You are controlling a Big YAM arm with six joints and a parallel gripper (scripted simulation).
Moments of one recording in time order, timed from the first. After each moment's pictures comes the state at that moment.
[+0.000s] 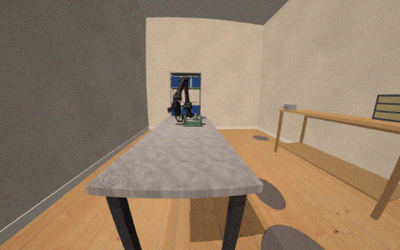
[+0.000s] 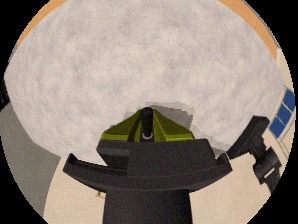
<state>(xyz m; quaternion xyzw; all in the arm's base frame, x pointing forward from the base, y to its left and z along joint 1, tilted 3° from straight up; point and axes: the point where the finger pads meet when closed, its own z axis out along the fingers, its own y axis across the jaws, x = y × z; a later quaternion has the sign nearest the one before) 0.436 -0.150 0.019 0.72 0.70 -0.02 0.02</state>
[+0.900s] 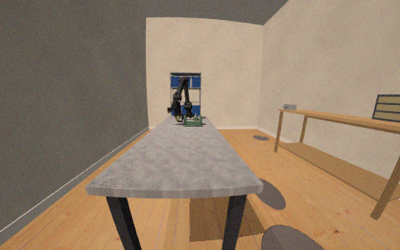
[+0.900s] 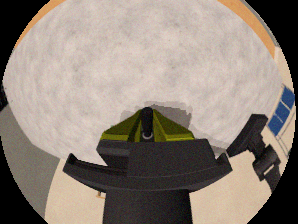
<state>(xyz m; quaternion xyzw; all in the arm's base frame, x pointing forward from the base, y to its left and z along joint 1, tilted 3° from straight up) 0.439 -0.150 0.019 0.72 0.70 -0.03 0.01</state>
